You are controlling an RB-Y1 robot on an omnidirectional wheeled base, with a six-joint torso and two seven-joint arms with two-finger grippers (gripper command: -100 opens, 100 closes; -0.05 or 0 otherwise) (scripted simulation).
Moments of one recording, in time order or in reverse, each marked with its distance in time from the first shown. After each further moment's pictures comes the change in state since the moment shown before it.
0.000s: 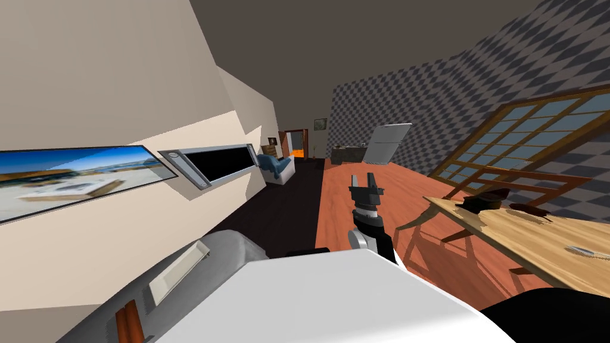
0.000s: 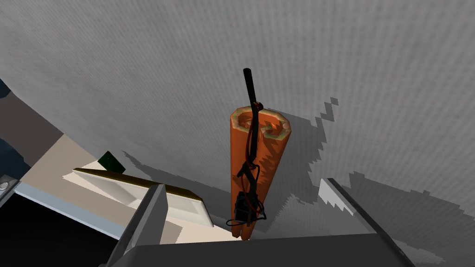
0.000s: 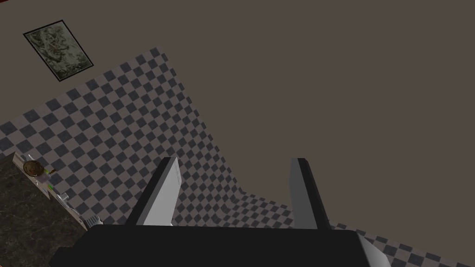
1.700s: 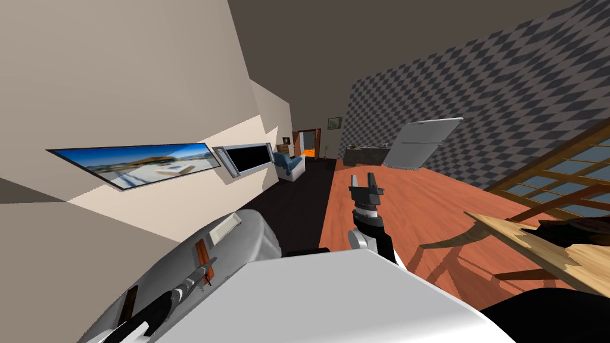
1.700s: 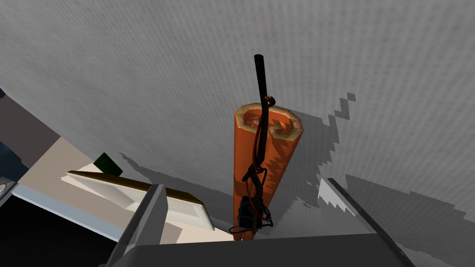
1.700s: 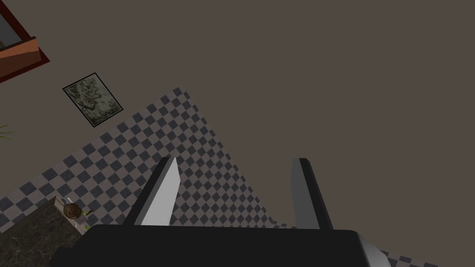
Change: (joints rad) left arm -0.339 0.146 -0.224 -0.185 0.164 0.312 -0.118; right arm 0.000 0.000 0.000 0.000 0.000 0.000 0.000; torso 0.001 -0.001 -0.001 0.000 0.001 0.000
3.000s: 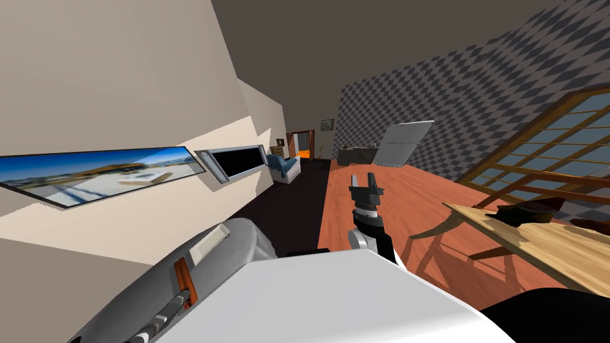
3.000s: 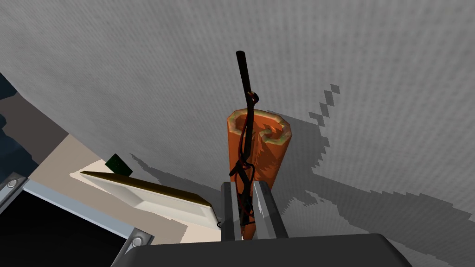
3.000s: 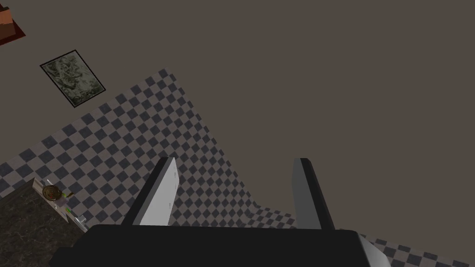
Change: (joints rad) left arm 0.138 -0.071 0.092 0.086 -0.072 -0.132 0.046; right arm 0.000 0.000 0.000 0.000 0.000 0.000 0.000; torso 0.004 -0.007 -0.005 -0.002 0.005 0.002
